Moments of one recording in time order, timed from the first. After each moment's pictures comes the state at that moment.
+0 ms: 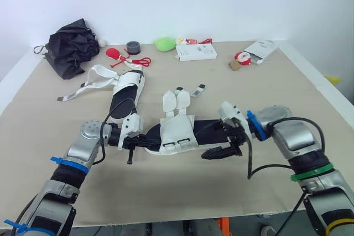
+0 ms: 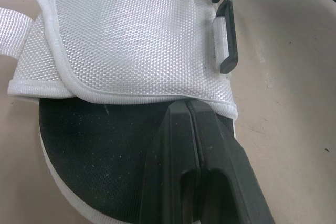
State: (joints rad) left arm -0.52 0.52 -0.24 0.34 -0.25 0.00 -1.36; right arm -0.64 -0.75 0.18 0.07 0.41 0.56 1.50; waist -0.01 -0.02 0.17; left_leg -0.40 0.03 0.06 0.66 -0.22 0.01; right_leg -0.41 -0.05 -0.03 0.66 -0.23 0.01
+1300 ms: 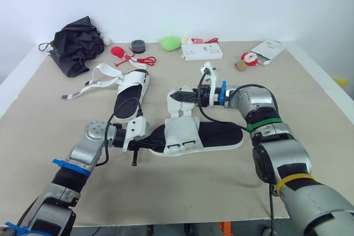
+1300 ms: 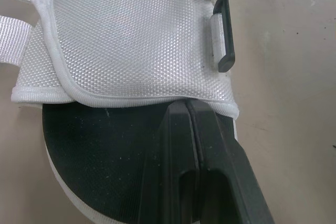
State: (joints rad) left arm -0.47 0.52 -0.25 0.23 -0.23 0.02 -1.31; right arm -1.18 -0.28 0.00 1.02 0.34 0.61 1.02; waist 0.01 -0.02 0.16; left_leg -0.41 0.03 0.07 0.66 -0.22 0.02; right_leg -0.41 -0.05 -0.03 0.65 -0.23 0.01
